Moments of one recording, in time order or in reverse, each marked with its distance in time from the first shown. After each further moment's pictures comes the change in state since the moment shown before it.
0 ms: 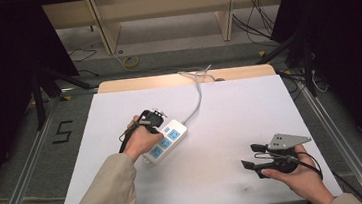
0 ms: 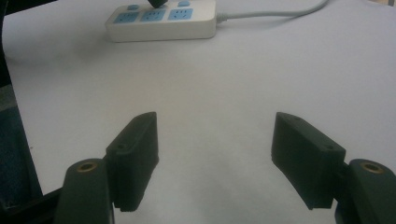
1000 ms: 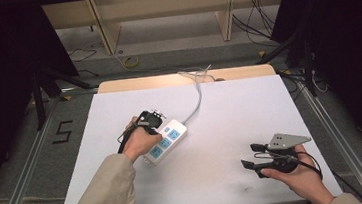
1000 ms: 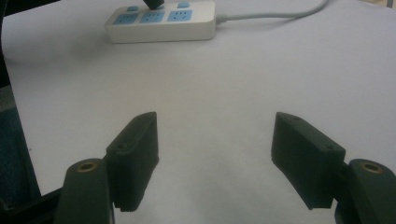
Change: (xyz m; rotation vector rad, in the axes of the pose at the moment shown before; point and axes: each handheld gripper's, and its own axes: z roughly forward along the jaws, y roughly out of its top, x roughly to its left) left arm -0.001 -0.004 -0.001 -0.003 0.012 0.012; right arm 0.000 0.001 0.000 -0.002 -0.003 0.000
